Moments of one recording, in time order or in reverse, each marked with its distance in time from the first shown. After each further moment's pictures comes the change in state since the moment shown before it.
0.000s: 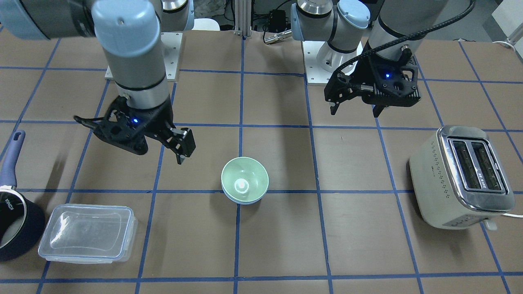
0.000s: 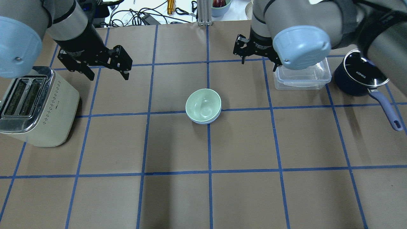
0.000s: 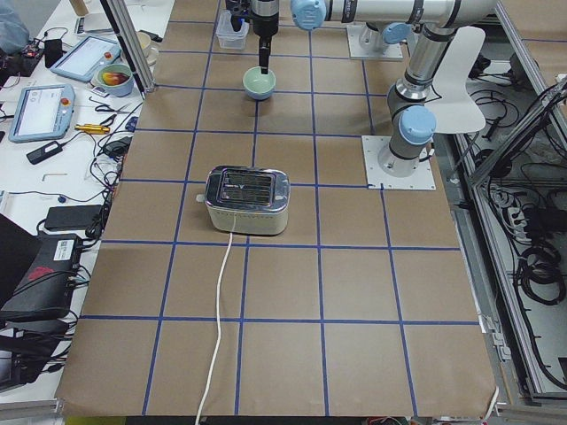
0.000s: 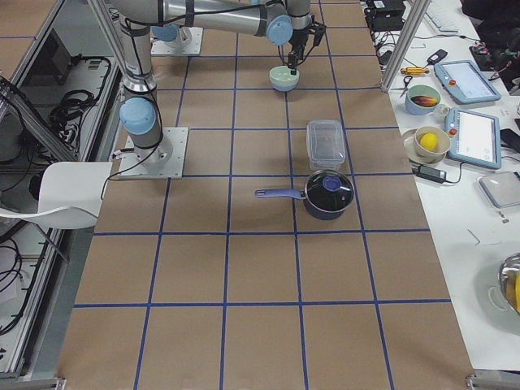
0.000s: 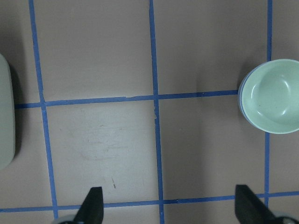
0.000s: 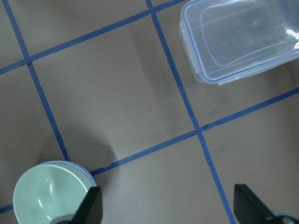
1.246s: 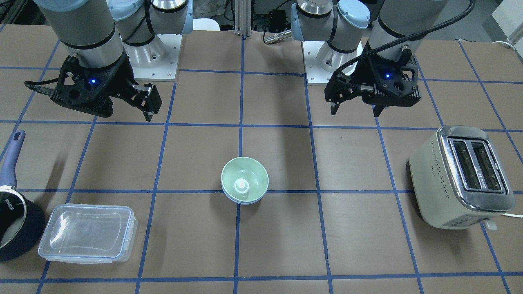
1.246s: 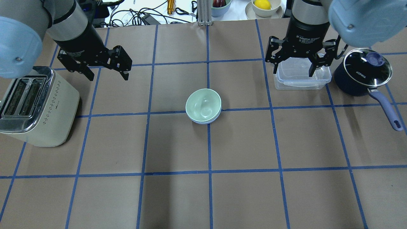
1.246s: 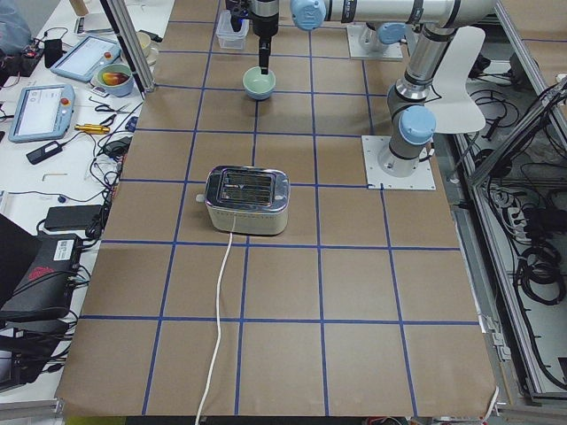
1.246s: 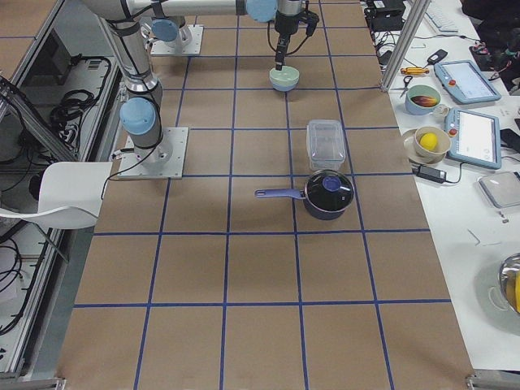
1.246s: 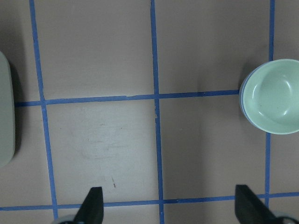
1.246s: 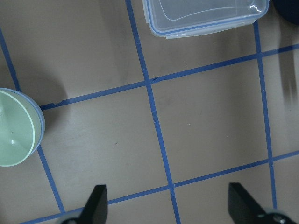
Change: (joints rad) left arm 0.000 0.001 -0.002 0.000 0.005 -0.003; right arm -0.089 -0.079 -0.027 0.268 0.032 -0.220
